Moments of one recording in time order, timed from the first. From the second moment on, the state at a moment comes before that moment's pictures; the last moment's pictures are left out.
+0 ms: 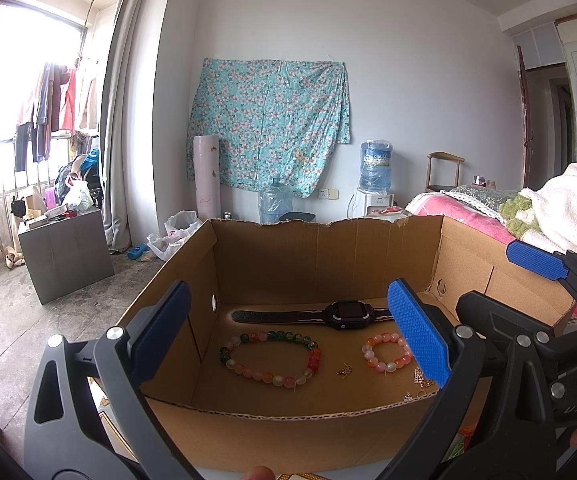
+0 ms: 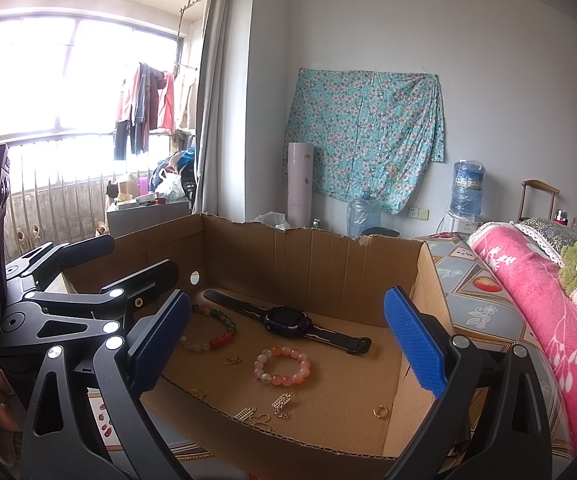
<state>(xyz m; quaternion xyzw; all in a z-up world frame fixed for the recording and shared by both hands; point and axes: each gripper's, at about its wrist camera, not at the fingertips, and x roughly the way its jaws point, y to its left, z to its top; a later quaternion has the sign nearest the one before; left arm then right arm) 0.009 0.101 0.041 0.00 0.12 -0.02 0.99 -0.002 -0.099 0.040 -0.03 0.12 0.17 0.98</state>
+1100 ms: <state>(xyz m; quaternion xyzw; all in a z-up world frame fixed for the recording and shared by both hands) 0.010 0.100 0.041 0.00 0.12 -0.02 0.99 -0.003 -0.098 0.040 -0.03 0.12 0.17 0.98</state>
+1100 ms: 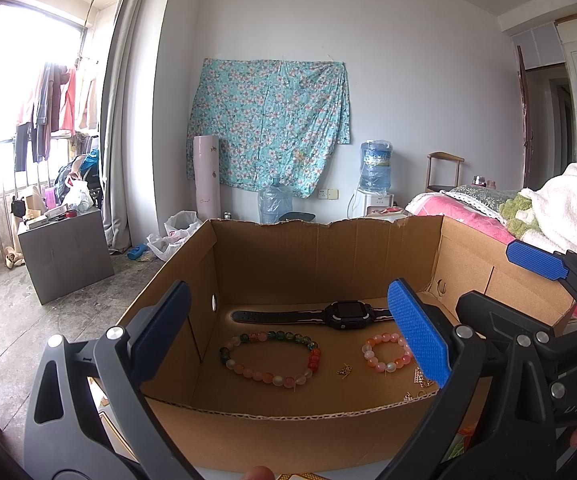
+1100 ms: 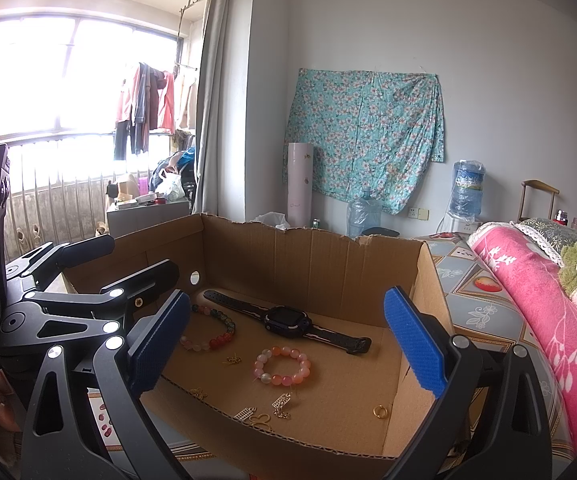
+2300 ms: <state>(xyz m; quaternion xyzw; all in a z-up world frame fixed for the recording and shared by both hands) 0.009 0.100 0.040 0.00 0.12 -0.02 0.99 -0.001 -0.100 0.039 -0.03 0.12 0.17 0.98</state>
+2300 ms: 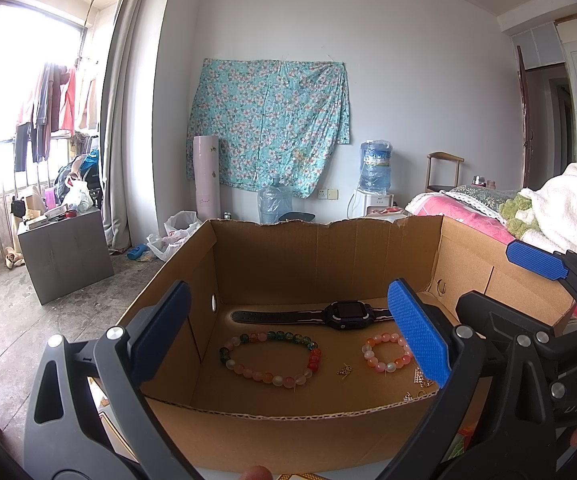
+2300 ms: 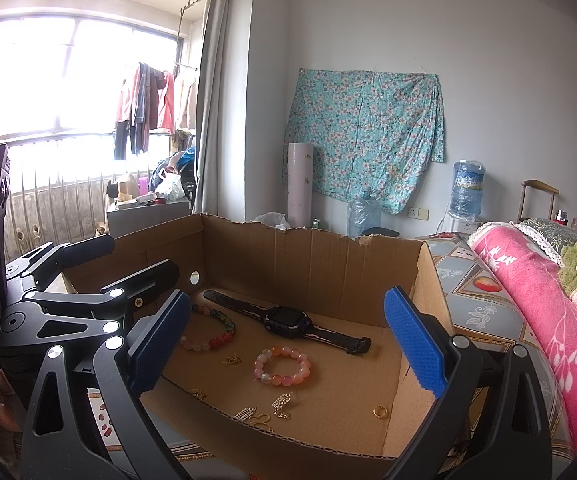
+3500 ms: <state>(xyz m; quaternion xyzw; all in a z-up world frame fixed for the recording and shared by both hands) 0.010 0.100 0.041 0.00 0.12 -0.02 0.99 0.000 -0.101 0.039 -0.03 0.12 0.17 0.98</state>
